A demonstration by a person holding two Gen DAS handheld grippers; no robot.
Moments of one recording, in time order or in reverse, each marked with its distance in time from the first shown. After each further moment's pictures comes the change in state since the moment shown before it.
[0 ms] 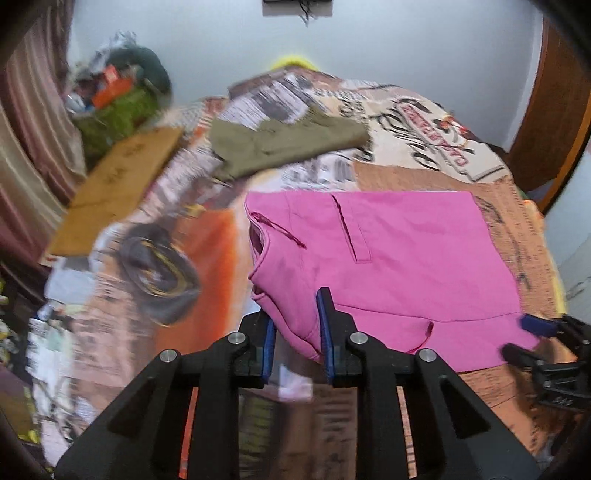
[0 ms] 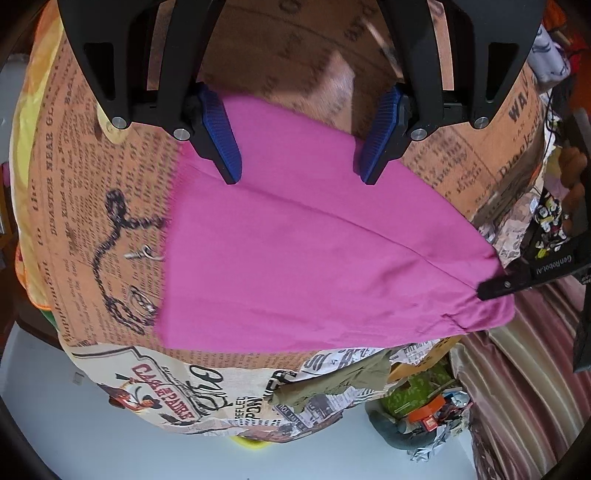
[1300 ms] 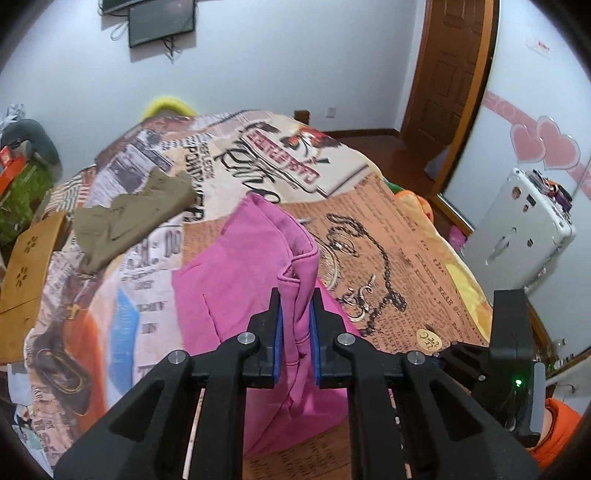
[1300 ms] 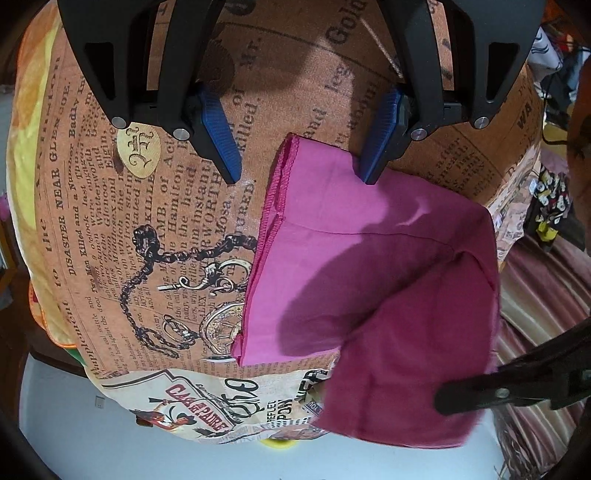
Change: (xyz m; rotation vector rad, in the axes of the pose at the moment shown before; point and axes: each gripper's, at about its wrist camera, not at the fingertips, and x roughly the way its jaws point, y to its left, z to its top) left arm -0.025 -0.159 0.050 0.282 -0.056 -0.382; right arm -0.007 -0.026 -0.014 0.105 -0.021 0.011
